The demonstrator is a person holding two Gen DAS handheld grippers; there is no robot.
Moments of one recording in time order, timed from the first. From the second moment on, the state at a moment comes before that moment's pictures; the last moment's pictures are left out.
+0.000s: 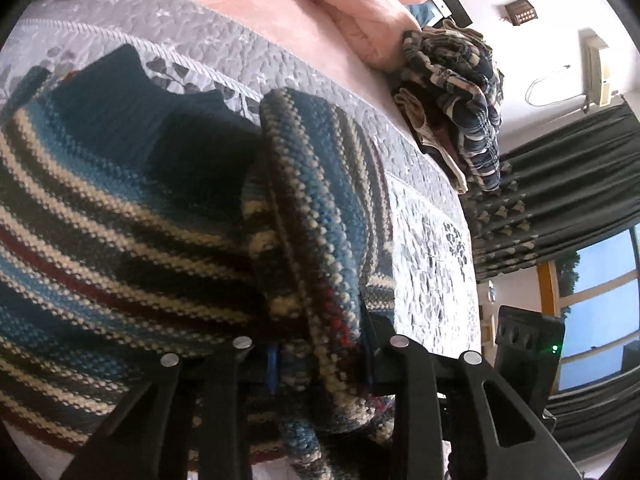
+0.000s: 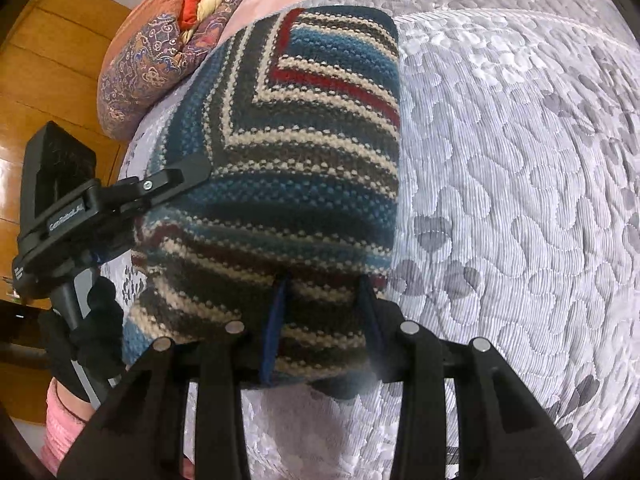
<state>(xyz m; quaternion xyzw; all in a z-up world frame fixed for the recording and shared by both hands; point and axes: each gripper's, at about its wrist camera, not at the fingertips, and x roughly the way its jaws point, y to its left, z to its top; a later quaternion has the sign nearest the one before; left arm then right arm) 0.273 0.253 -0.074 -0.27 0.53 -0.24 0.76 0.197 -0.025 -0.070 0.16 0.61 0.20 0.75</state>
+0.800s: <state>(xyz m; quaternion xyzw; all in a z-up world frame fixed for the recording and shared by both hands) 0.268 0.278 -0.041 -0.29 0.48 -0.26 0.79 0.212 -0.044 -0.047 0.22 0.58 0.22 0.75</state>
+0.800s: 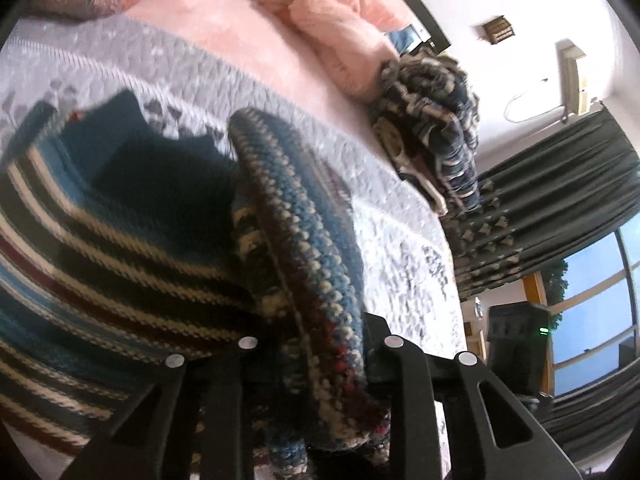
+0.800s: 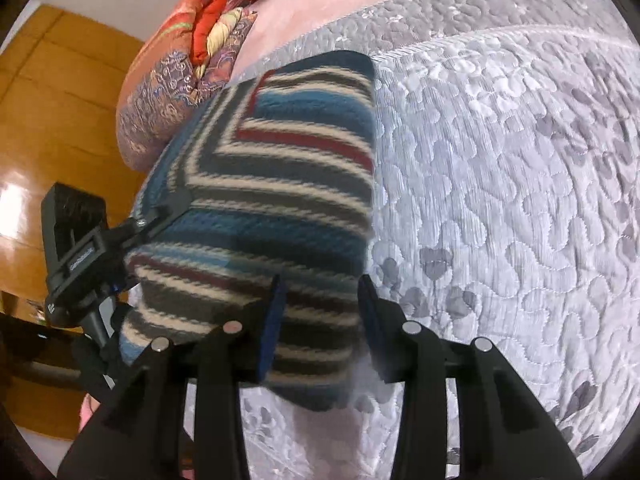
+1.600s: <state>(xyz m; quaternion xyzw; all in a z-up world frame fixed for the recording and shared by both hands) 0.263 0.462 -0.061 -0.35 0.45 -0.18 0.80 0.210 0.070 -0.058 0.18 0.60 0.28 0.73</state>
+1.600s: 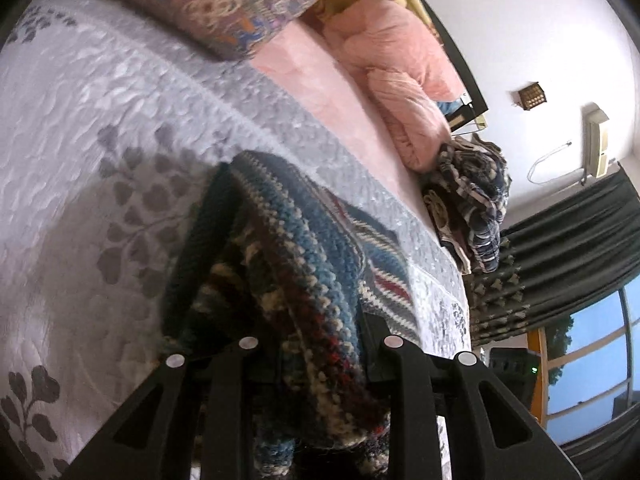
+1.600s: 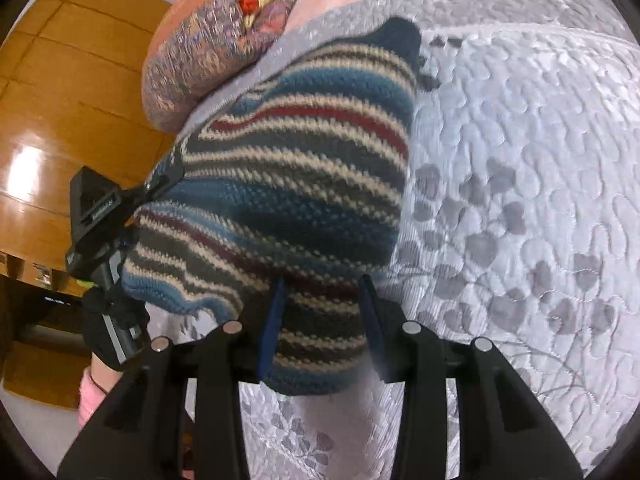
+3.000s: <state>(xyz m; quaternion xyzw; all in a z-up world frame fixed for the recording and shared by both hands) 0.197 0.436 -0.061 -0.21 0.57 -0.15 0.78 0.192 0.082 -0.082 0.18 0.64 0.30 0.69</state>
